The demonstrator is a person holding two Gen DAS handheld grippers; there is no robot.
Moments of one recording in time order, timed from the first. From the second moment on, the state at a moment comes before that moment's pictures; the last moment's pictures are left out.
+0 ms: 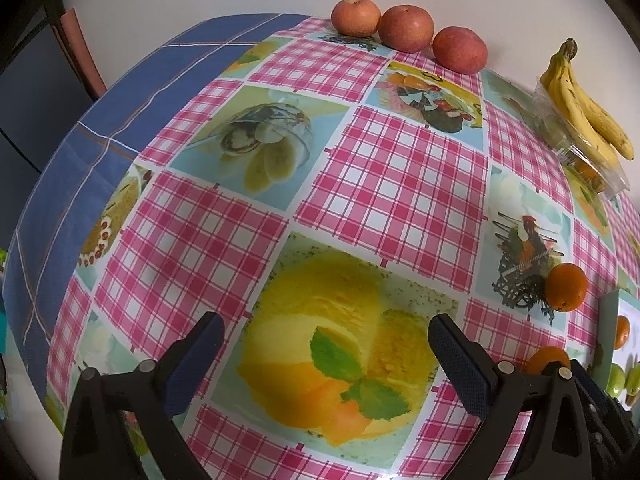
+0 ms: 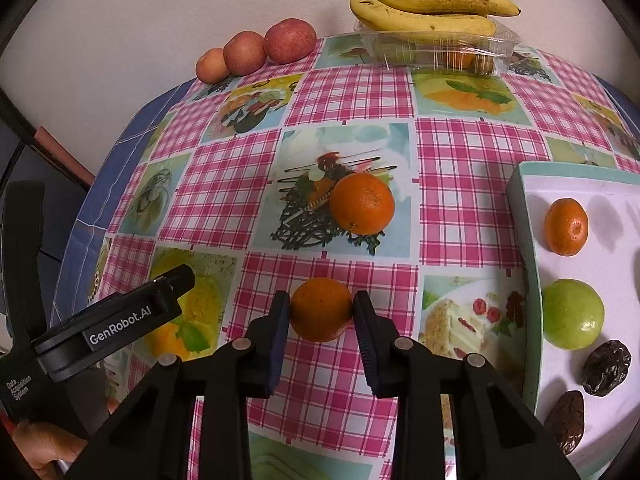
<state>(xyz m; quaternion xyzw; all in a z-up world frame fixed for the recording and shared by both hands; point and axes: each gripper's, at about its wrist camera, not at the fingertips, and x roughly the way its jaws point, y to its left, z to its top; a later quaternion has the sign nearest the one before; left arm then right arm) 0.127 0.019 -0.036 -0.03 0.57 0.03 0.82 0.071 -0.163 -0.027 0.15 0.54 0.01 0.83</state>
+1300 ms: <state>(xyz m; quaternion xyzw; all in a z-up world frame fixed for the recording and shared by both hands) 0.146 -0.110 -0.028 -0.11 0.55 -0.20 0.80 0.032 -0.289 0.022 0.20 0.45 -0.11 0.86</state>
